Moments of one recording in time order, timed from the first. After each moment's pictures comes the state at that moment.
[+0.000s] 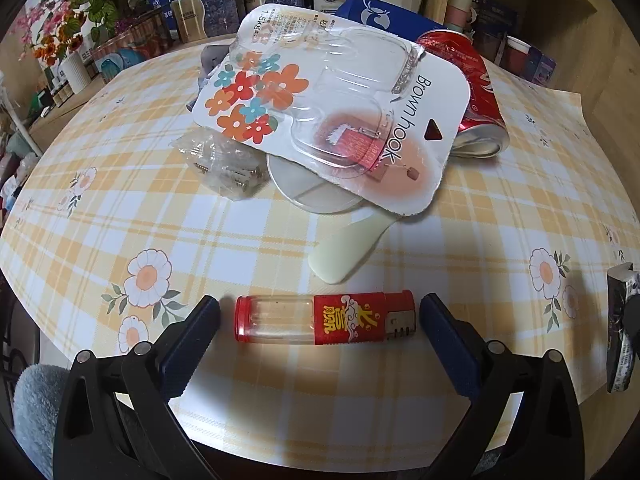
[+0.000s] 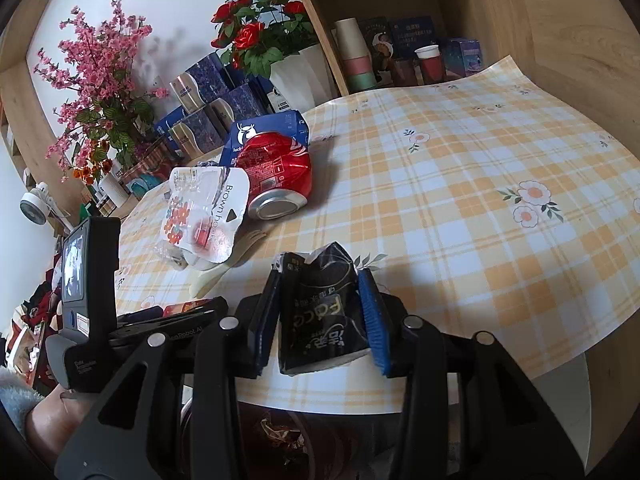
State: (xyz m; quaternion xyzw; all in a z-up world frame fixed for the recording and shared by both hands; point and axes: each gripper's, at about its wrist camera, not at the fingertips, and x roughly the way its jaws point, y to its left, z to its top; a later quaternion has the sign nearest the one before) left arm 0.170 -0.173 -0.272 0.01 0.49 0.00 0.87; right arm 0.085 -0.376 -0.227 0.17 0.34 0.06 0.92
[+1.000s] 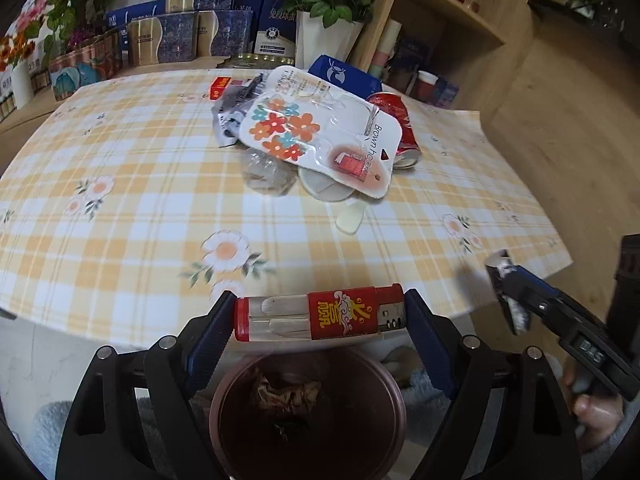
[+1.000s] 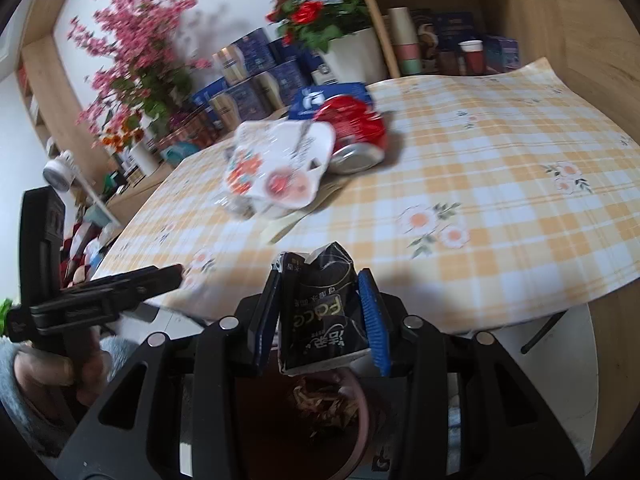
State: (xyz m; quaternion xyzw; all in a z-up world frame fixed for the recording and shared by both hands) left arm 0.089 -0.057 -0.216 -0.04 0.44 -0.19 0.88; right arm 0.036 -0.303 -0.221 0.14 0.36 0.11 0.92
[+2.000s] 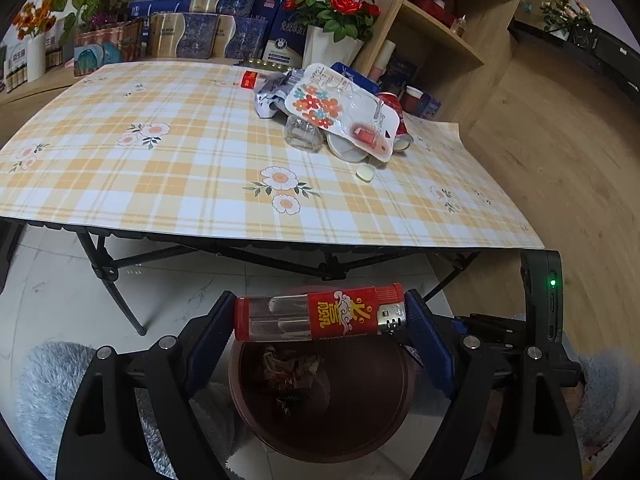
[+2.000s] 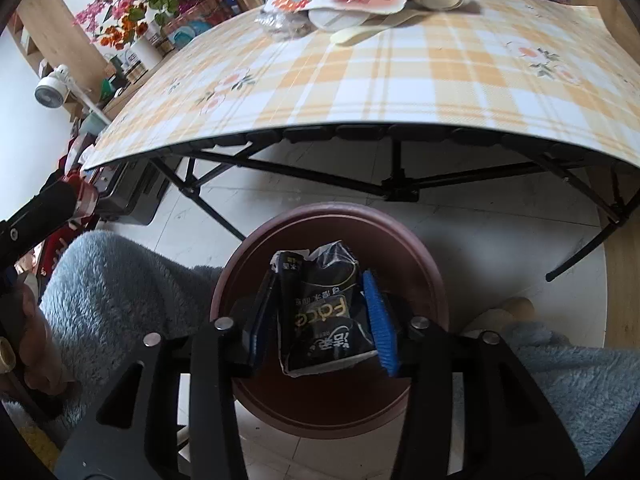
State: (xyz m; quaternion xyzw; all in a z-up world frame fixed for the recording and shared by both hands) left arm 0.012 0.018 -0.241 -0.08 0.41 -0.22 0.88; right arm 0.011 -0.204 -0.309 0.09 0.51 0.15 0.84
